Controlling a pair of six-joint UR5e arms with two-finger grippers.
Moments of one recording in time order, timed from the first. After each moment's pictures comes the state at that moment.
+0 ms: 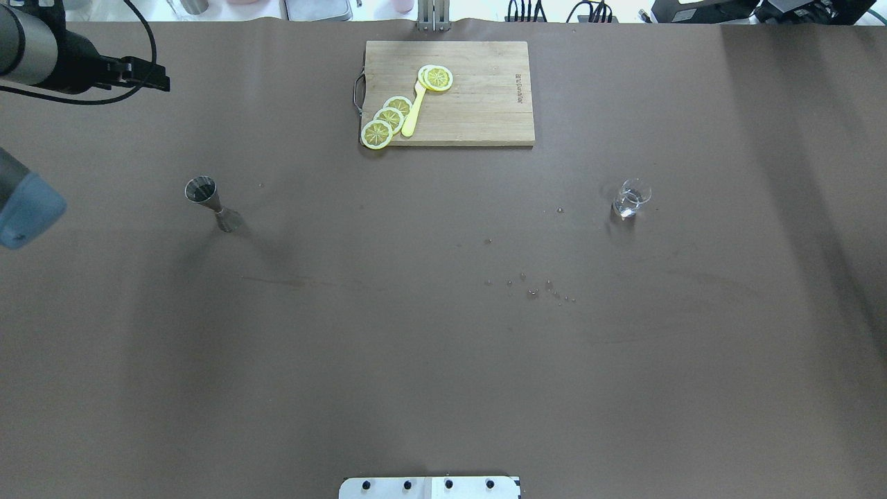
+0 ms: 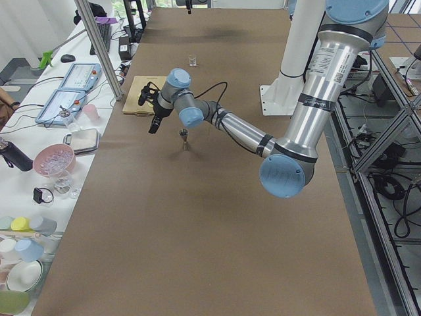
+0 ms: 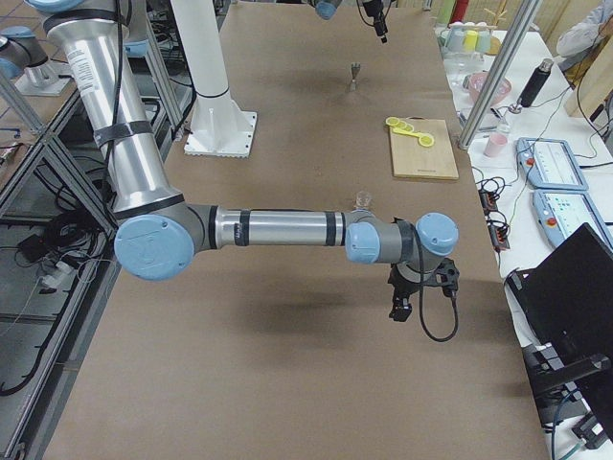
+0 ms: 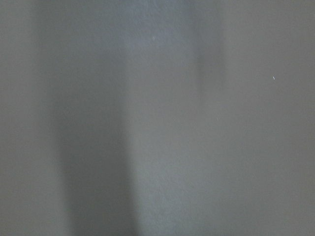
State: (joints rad) left arm -1.11 -1.89 -1.68 -2.03 -2.03 -0.85; right arm 1.49 -1.37 1.41 -1.59 2.33 0.11
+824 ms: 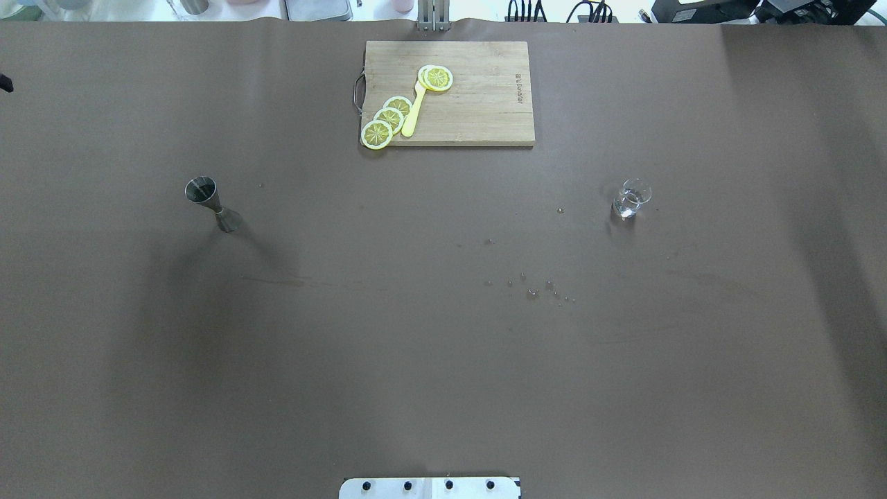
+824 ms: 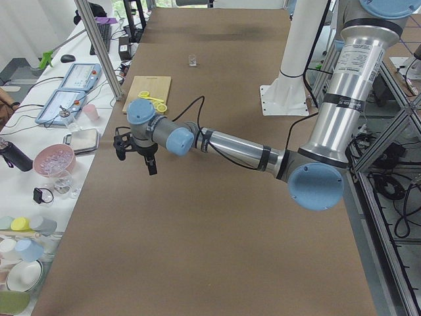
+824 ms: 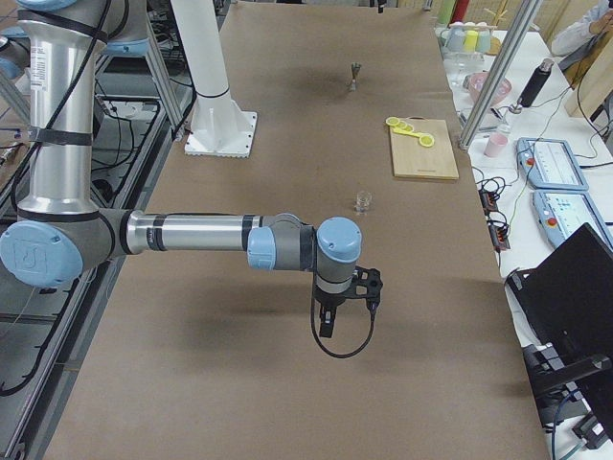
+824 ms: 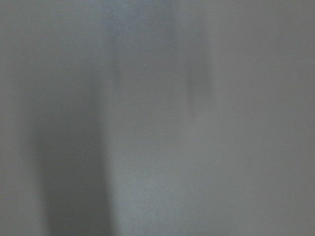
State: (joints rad) left arm -1.40 -1.81 -1.54 -1.76 -2.39 -0.78; right arm 1.54 -1.68 1.71 -1.59 2.27 0.10
